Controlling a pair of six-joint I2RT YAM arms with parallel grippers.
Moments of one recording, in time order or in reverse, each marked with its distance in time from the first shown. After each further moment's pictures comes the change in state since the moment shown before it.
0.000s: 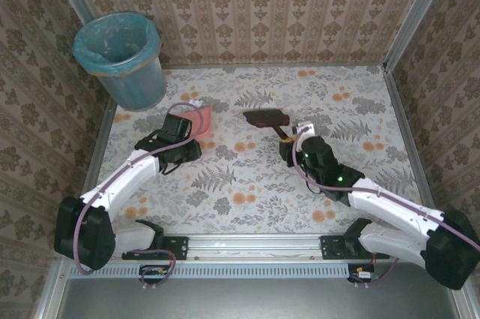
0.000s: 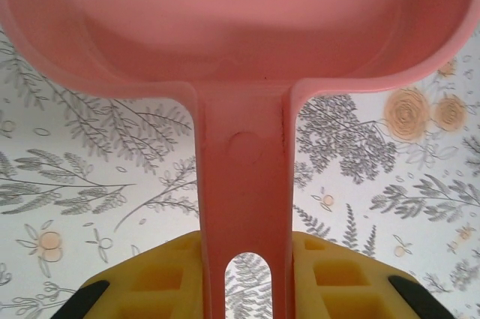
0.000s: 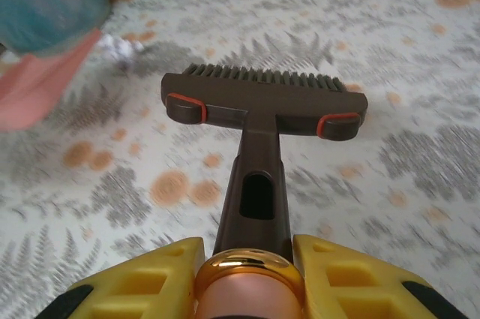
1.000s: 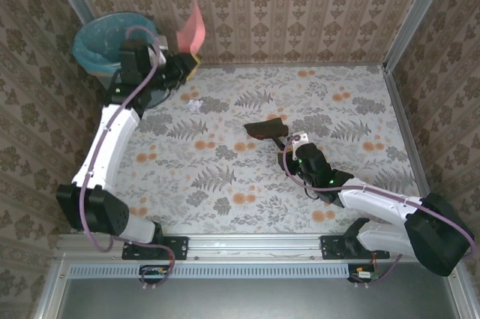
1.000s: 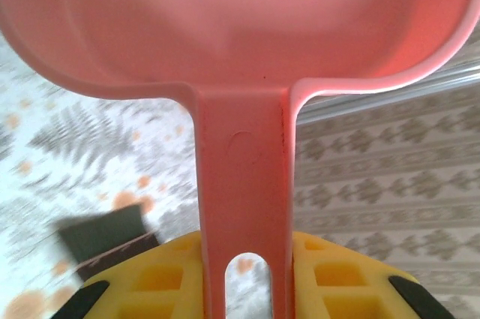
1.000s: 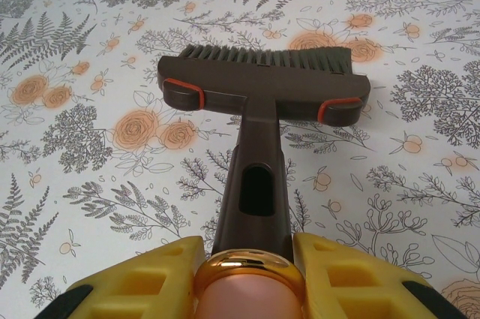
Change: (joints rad) left arm 0.220 0.197 0.648 0.154 0.562 -0.370; right arm -0.017 0.099 -0.148 0.132 -0.025 -0.022
